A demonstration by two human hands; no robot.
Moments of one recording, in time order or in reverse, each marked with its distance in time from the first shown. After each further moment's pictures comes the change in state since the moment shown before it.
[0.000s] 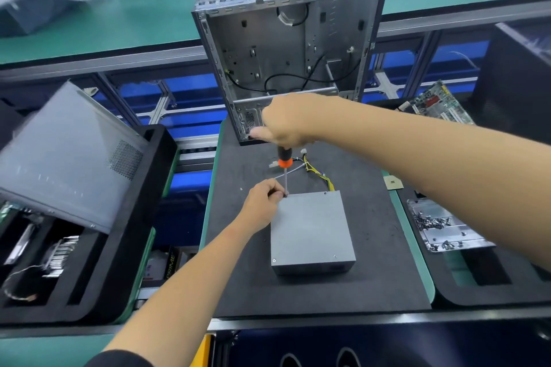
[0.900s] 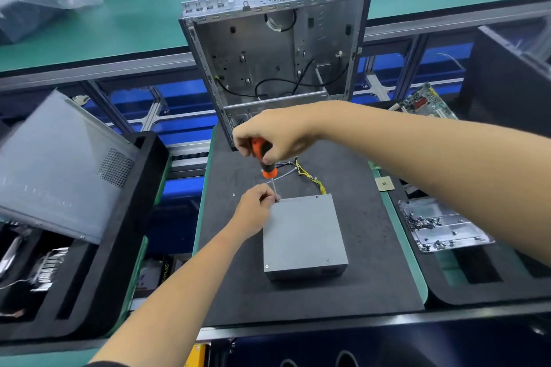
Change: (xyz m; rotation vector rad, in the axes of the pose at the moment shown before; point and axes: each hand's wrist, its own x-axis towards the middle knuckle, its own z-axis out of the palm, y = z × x) left_hand 0.001 -0.001 0.000 0.012 -0.002 0.000; right_hand -0.008 0.009 -0.002 0.310 -0.101 -0.331
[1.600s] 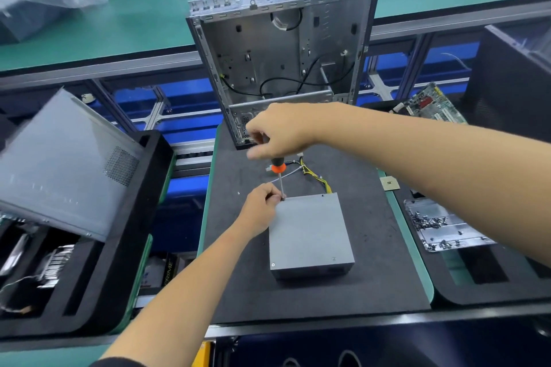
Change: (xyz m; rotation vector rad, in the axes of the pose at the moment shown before) left_hand -0.002 0.003 0.000 -0.019 -0.008 -0.014; right_hand 0.010 -0.001 0.008 -0.132 0.113 0.175
